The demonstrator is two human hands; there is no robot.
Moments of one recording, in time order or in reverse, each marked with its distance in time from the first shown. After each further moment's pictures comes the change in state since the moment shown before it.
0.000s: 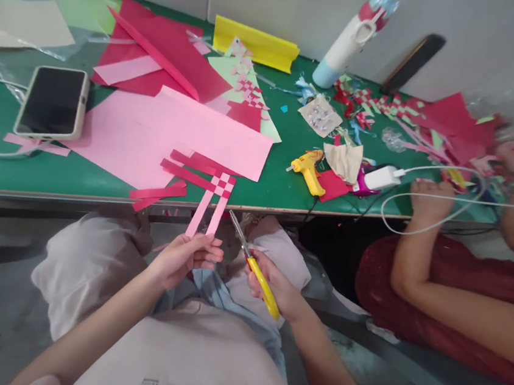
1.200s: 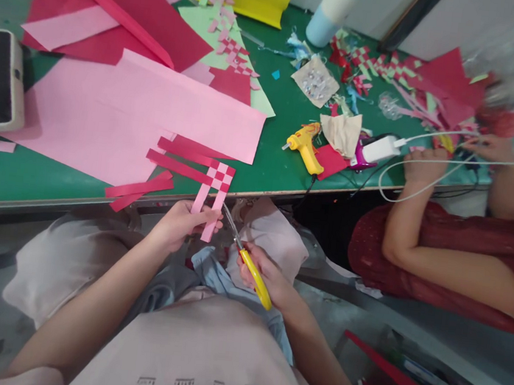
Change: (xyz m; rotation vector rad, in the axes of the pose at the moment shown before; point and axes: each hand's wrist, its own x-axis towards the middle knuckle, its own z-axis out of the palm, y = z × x) left_hand 0.036 0.039 0.008 0.298 0.007 0.071; right_hand 0.001 0.013 0.021 -0.008 0.053 -0.058
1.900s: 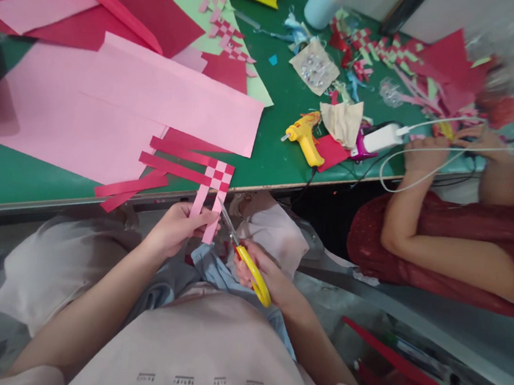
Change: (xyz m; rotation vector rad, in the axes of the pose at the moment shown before) left_hand -0.002 -0.012 -0.002 0.007 -0.041 0.011; right_hand 0.003 0.003 0.008 0.123 0.005 0.076
